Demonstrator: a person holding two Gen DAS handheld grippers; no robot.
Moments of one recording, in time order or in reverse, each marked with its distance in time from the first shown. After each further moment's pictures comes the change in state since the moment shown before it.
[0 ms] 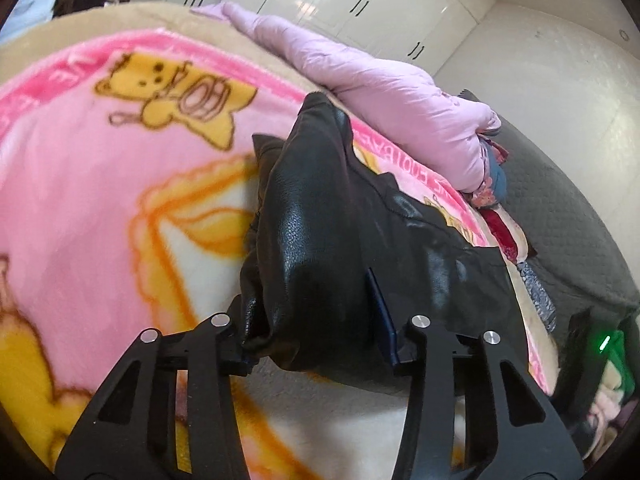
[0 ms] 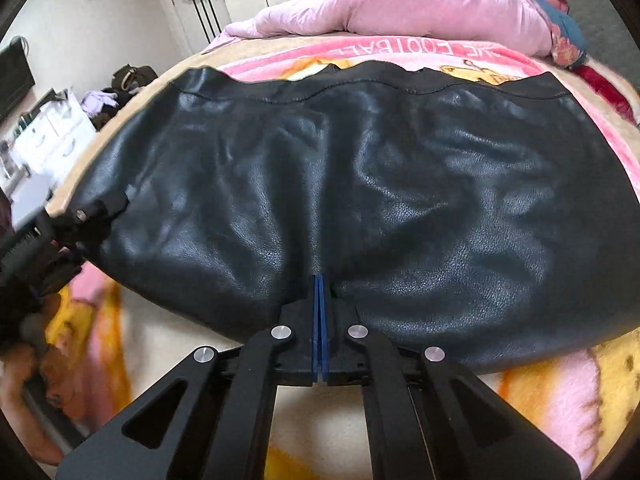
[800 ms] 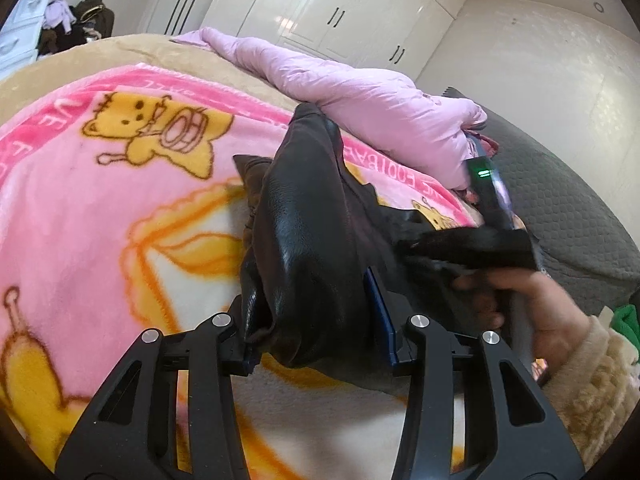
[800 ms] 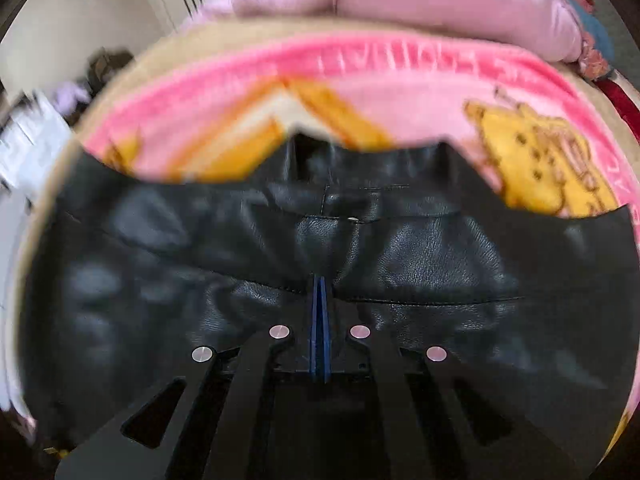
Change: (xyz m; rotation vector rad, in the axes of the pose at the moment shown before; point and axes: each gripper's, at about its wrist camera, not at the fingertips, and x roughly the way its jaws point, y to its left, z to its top) left arm -0.006 -0.024 -0.003 0.108 -0.052 0.007; right arm 0.107 -0.013 0.139 -0.128 0.165 -0.158
